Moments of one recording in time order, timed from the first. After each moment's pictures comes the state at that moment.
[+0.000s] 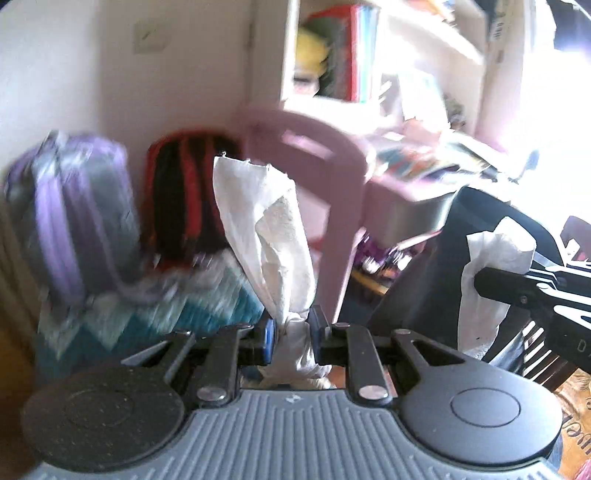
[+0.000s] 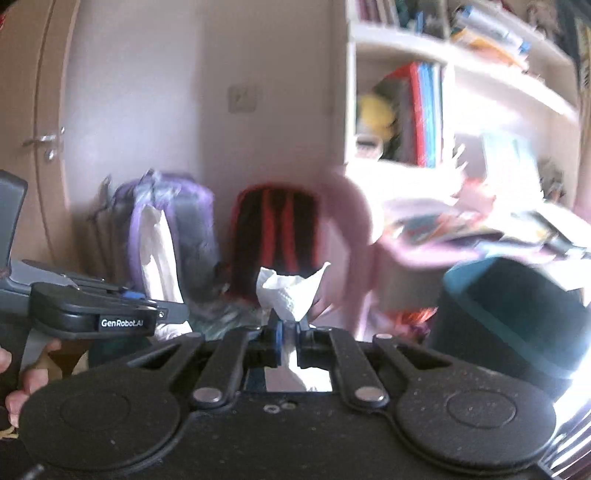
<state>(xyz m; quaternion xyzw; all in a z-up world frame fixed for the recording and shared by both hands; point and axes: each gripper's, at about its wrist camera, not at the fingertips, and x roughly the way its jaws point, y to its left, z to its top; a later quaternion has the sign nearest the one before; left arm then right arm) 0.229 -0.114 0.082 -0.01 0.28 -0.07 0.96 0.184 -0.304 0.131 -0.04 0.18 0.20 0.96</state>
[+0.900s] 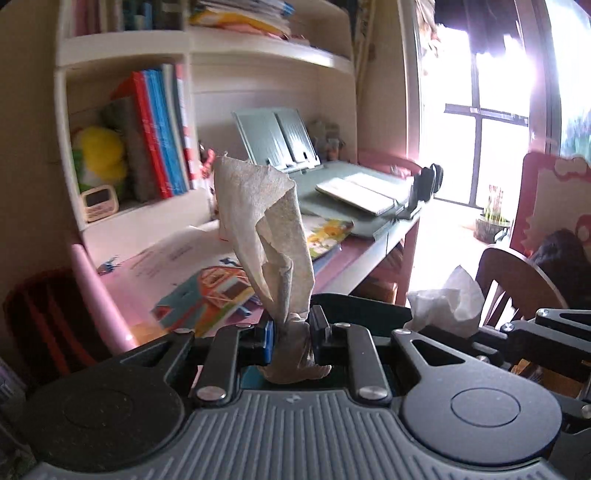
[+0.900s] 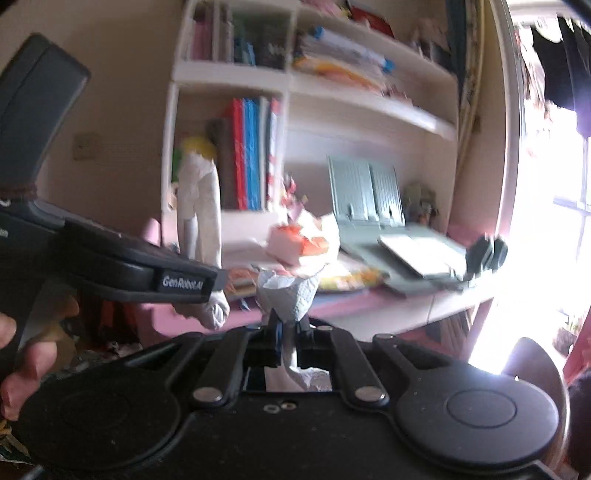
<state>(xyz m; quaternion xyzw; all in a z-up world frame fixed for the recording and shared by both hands) 0.361 -0.380 0.177 0.09 0.22 -0.21 0.95 0.268 -0.482 0.175 -0.02 0.15 0.03 0.99</state>
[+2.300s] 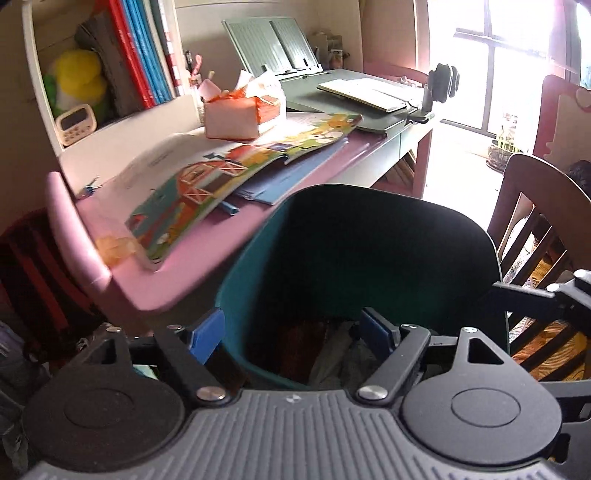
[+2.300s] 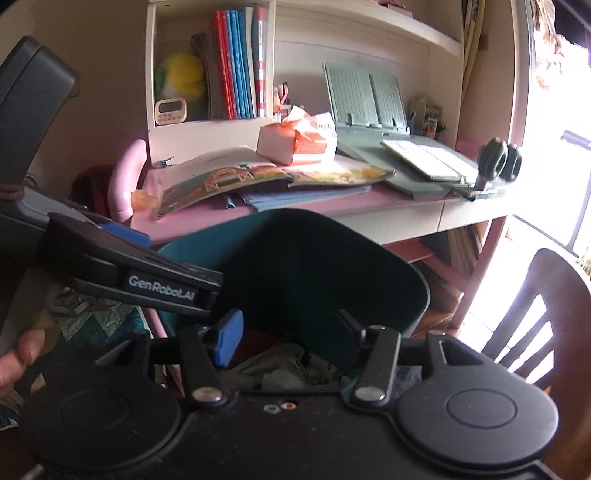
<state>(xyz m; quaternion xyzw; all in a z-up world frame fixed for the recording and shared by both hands) 0.376 -0.386 0.109 0.13 0.34 -0.18 0.91 0.278 -0.496 0.124 -0.01 0.26 0.03 0.96</state>
